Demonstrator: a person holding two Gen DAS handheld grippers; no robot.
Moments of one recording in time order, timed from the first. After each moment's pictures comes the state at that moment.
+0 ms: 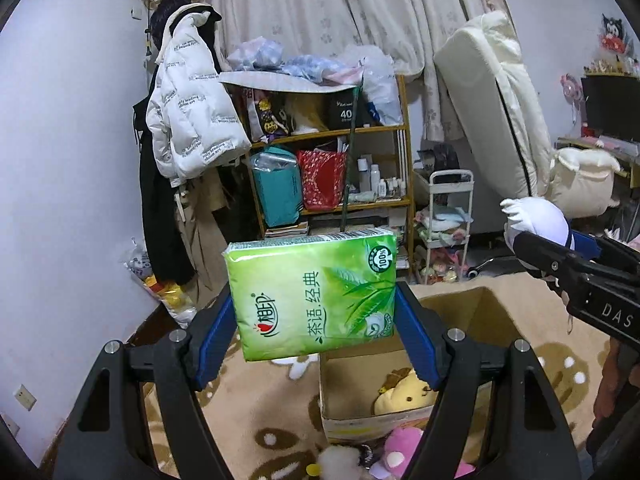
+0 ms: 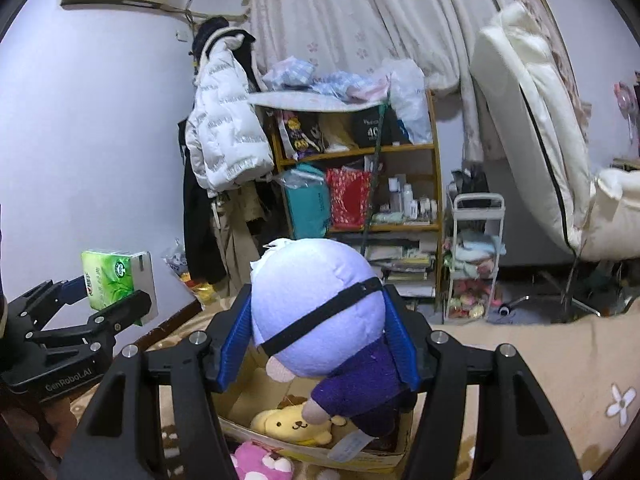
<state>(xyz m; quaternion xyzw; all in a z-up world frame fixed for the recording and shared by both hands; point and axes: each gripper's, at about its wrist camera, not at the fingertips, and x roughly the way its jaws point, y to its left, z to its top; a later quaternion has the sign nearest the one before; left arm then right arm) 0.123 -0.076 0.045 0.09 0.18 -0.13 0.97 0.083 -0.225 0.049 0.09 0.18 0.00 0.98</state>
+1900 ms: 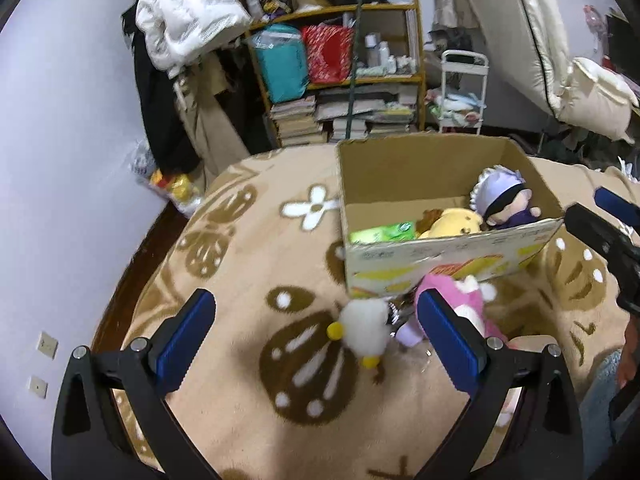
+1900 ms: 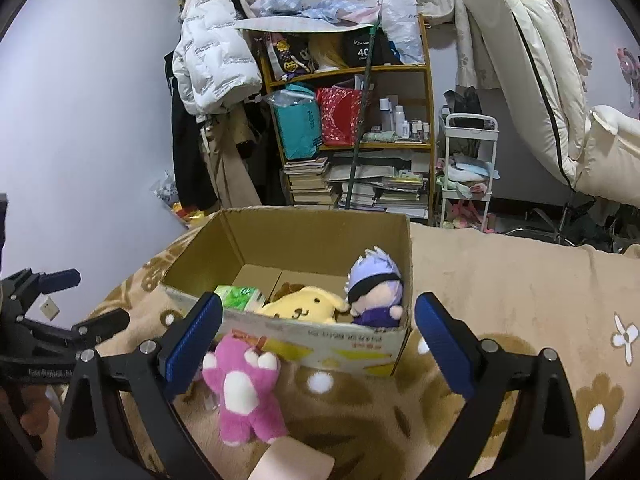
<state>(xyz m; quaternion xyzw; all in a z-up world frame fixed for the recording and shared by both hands) 0.107 -0.043 -0.028 0.13 0.39 -0.10 0.91 0.046 -0.225 -0.021 0.08 0.29 0.00 0.95</state>
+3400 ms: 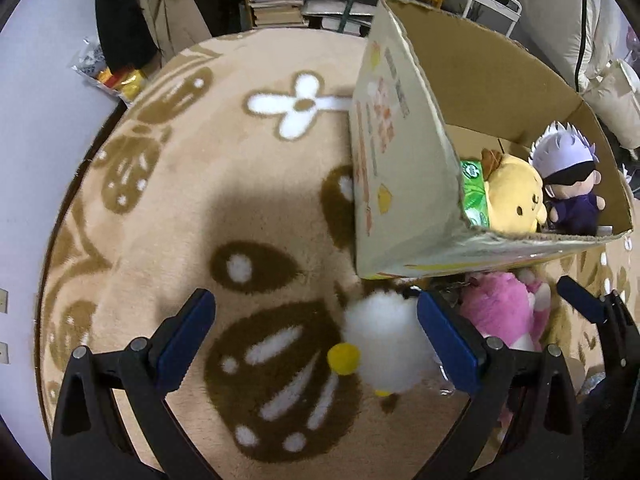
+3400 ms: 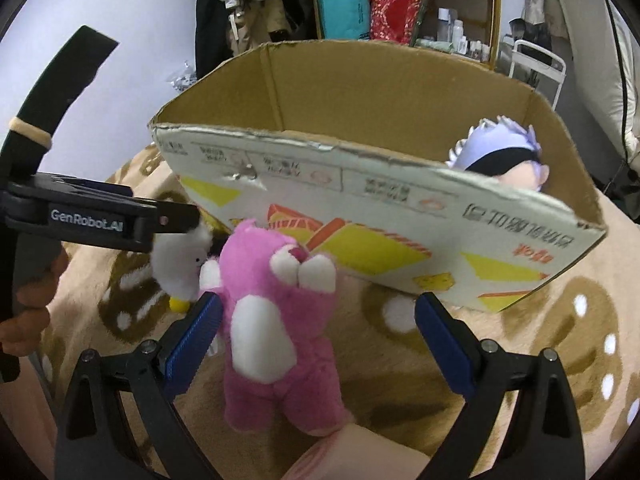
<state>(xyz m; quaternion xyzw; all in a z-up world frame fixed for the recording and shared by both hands) 0.206 -0.035 -0.127 0.06 0.56 -0.13 0.82 0.102 -0.161 -0.123 0.03 0.45 0.07 0.89</state>
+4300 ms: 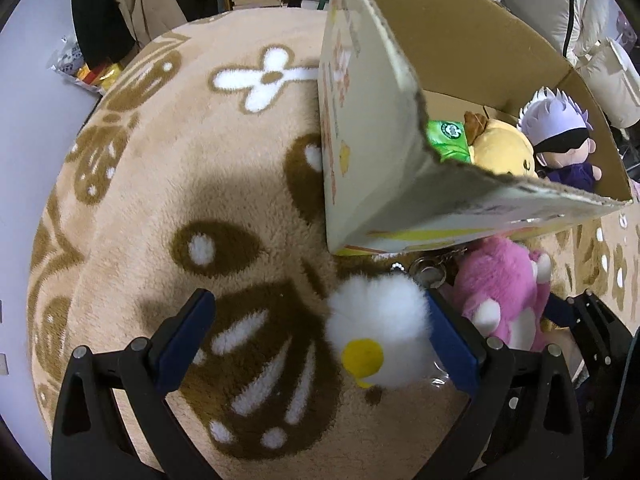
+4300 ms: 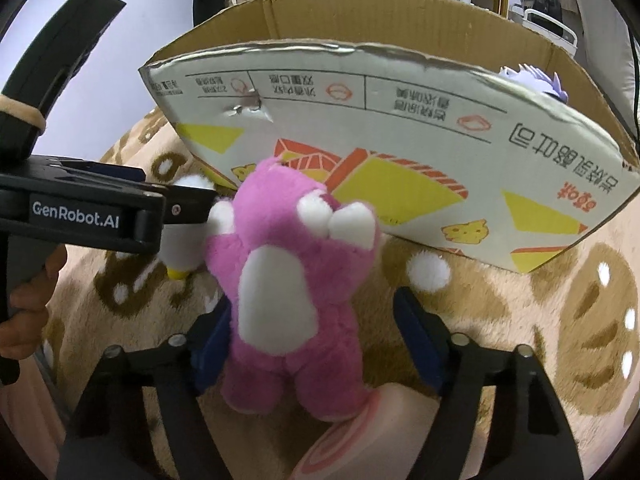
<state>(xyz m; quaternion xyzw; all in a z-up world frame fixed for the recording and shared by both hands) 0.203 -0.046 -0.143 0.08 0.58 -0.16 0.80 0.097 -0.150 -0.144 0.05 0.50 0.08 0.86</state>
